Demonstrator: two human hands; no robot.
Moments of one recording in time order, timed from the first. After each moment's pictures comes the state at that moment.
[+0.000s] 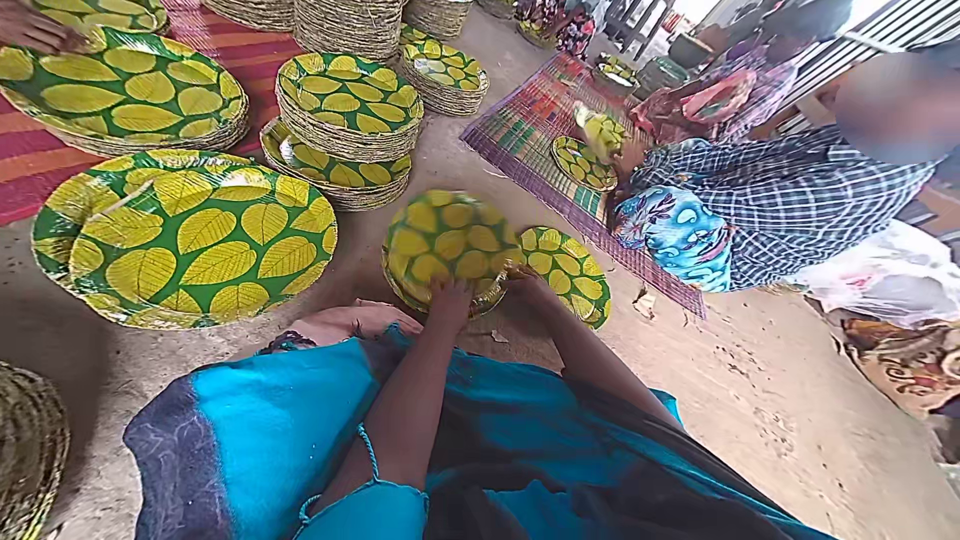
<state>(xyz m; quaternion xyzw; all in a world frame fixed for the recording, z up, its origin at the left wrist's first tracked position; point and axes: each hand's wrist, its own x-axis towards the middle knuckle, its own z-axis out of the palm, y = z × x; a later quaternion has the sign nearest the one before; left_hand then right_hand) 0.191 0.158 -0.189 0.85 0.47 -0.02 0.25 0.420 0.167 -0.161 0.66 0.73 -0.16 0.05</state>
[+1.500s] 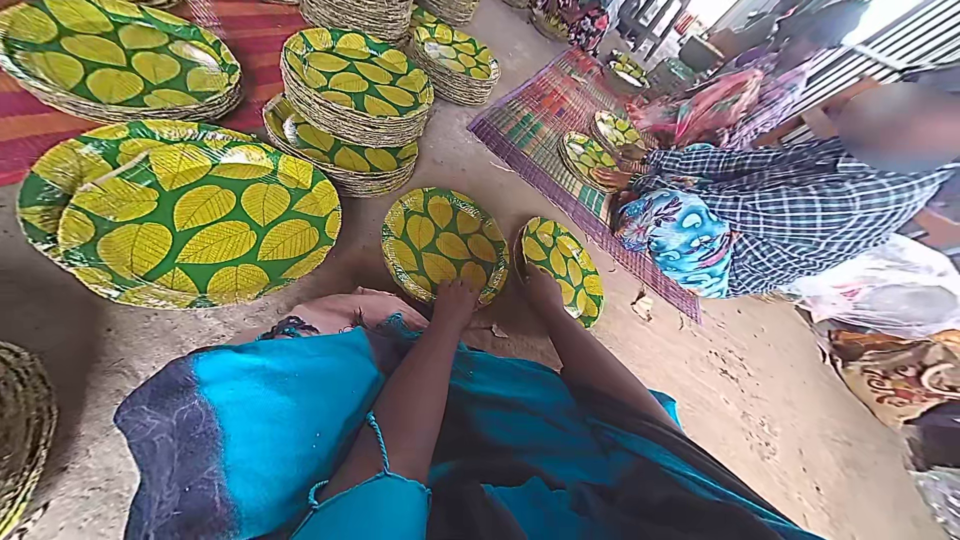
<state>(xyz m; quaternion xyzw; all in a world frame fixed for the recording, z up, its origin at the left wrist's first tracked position) 0.197 0.155 -0.202 0.85 0.45 -0.01 0.26 0.400 0.163 -0.160 0.83 0.55 -0.09 0.03</state>
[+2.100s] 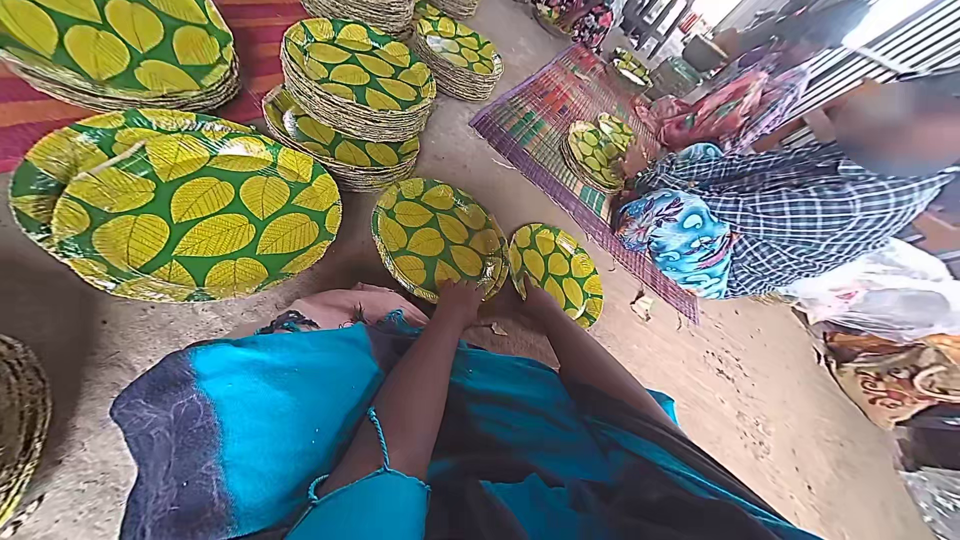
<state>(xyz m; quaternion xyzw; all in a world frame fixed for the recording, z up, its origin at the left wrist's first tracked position) 0.201 0.155 -0.202 0.86 0.42 -0.01 0.29 0.412 0.155 -0.180 0.80 0.54 -0.17 0.20</state>
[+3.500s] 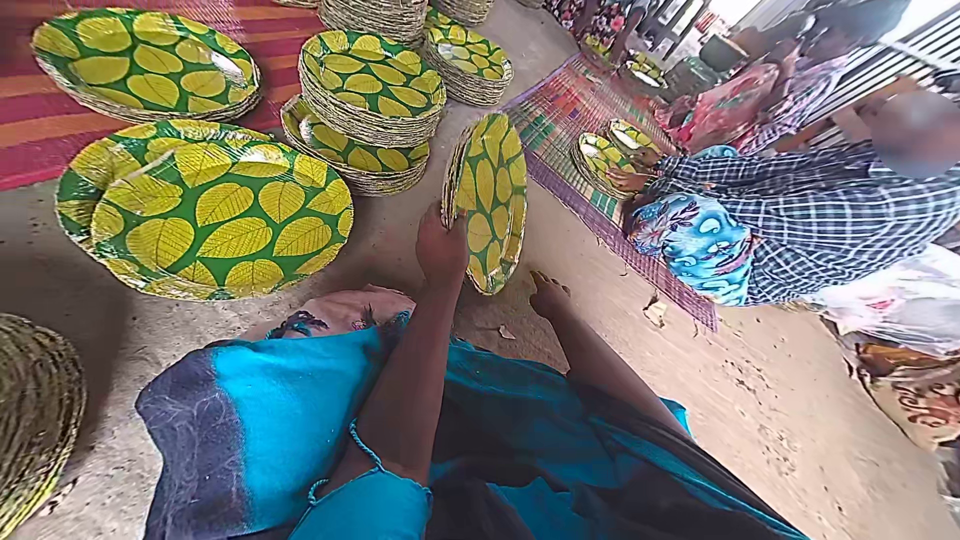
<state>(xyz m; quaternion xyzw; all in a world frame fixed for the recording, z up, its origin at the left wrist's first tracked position) 0.149 0.174 -0.106 0.43 0.58 0.58 0.38 0.413 0.160 -0.164 0.79 0.59 -0.12 0.13</state>
